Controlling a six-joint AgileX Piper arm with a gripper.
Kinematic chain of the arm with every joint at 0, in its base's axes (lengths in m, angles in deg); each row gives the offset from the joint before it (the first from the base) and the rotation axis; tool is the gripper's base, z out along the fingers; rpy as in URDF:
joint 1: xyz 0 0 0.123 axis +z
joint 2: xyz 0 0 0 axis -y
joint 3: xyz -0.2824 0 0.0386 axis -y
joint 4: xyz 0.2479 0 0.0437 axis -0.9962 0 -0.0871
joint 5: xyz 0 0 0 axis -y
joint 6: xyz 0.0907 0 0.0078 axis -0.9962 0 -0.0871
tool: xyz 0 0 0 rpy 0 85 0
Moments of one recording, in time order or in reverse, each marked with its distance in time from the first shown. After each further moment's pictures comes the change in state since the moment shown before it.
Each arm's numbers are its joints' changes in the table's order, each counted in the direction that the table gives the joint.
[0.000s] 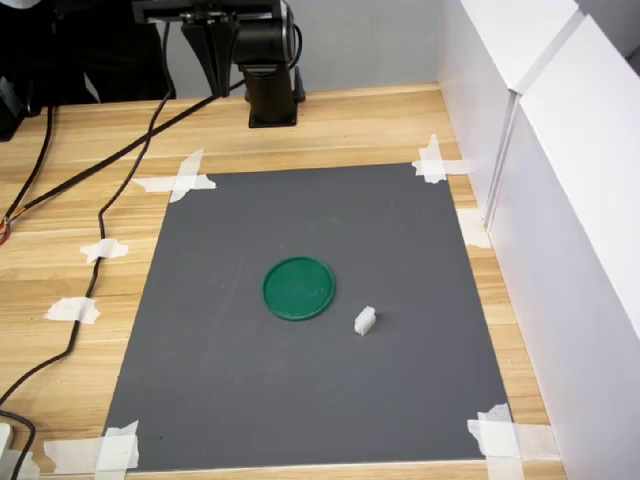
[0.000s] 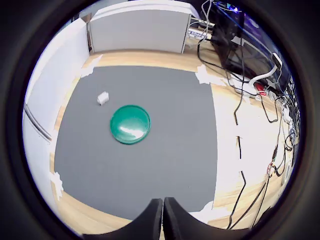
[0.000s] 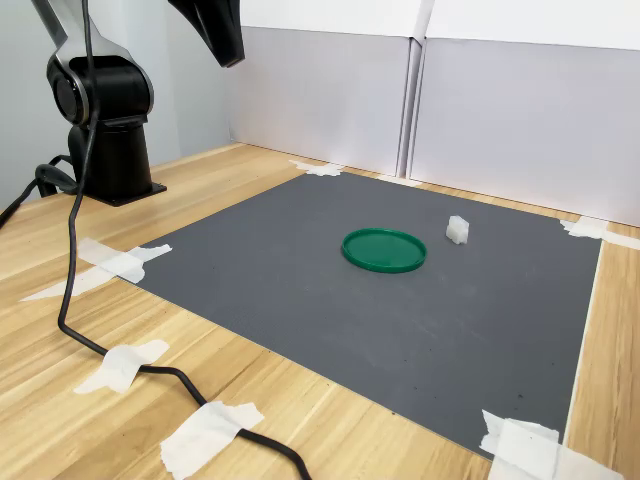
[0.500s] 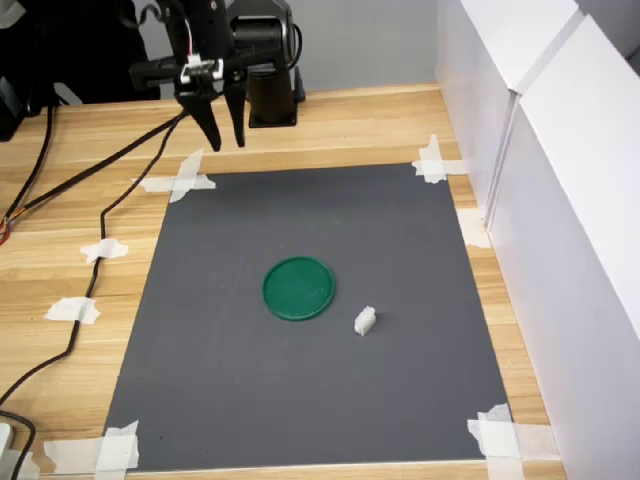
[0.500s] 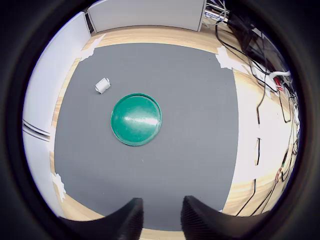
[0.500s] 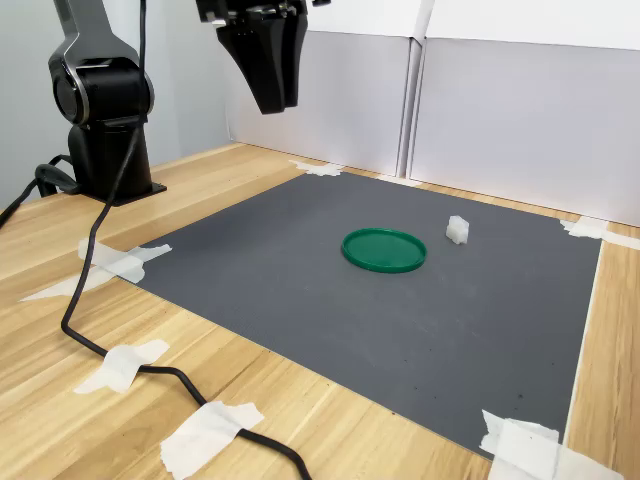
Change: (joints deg) arm 0.0 -21.5 10.6 -4.0 -1.3 3.5
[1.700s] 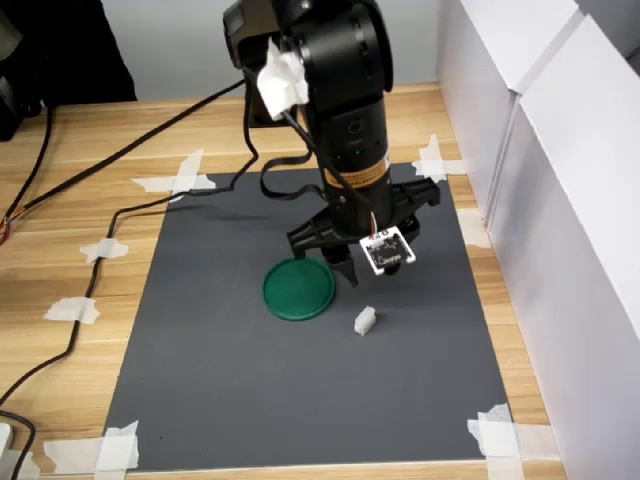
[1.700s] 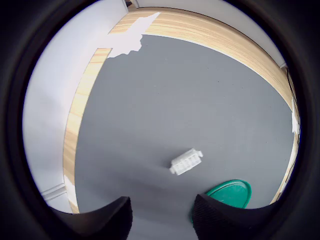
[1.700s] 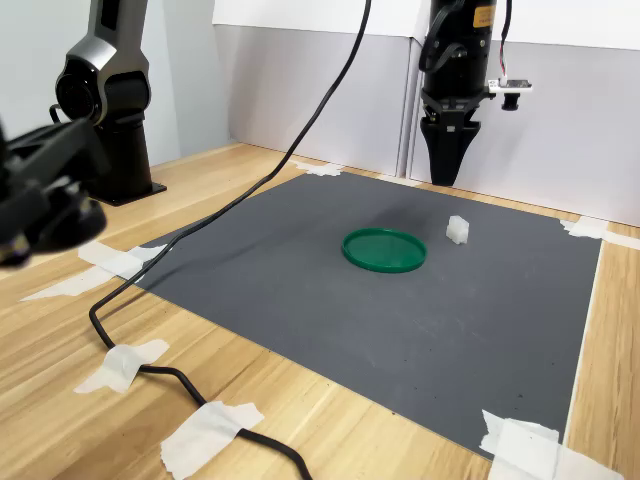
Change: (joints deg) arm 21.2 -35.0 27.8 -0.7 -0.8 -12.9
